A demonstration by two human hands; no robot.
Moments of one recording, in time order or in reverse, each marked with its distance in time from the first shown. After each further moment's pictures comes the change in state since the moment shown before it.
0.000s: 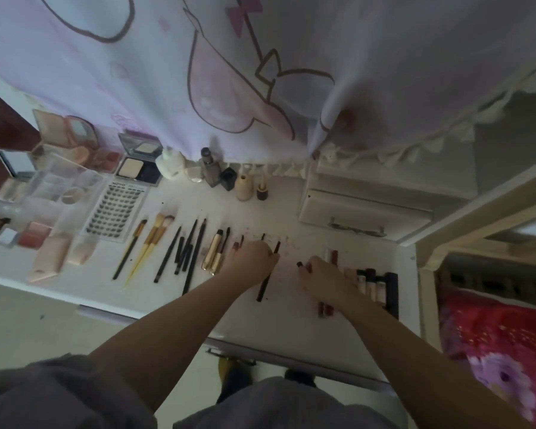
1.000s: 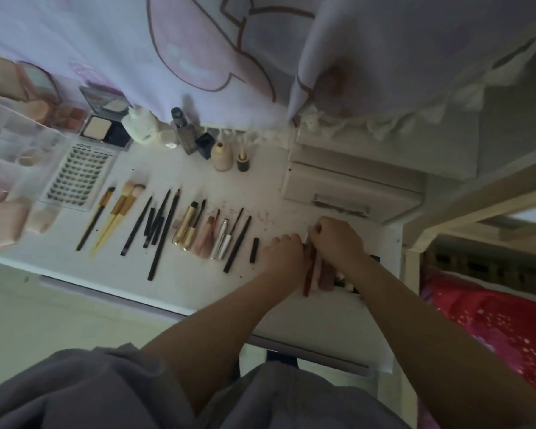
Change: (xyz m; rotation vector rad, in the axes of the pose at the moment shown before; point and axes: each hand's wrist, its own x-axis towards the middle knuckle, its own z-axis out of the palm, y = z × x) left_hand -0.012 0.099 0.064 0.109 0.071 0.020; right_hand 0.035 0.047 -0.037 -0.218 0.294 -0.072
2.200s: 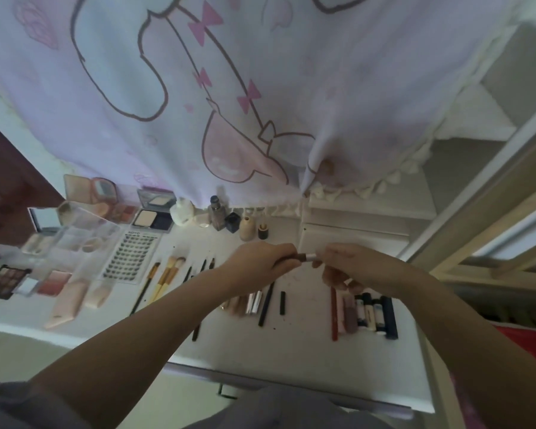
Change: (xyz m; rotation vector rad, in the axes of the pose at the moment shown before) left_hand -0.051 -0.087 -0.161 0.043 0.185 0.612; right_hand -0.094 -0.070 -0.113 0.681 -0.342 -0.178
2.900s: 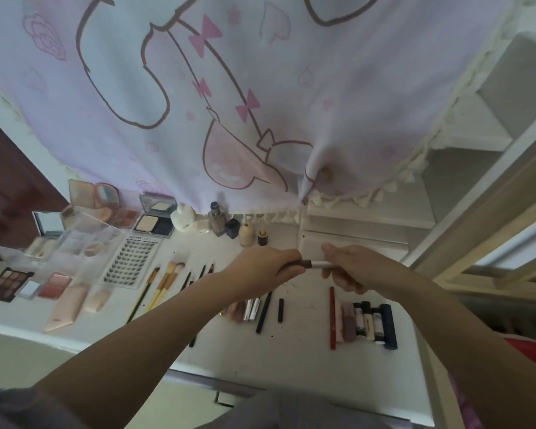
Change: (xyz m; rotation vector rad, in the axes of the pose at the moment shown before) left_hand 0.005 0.014 -0.008 0.069 -0.027 0.000; right_hand 0.004 0.000 -0.012 -0.017 0.063 0.028
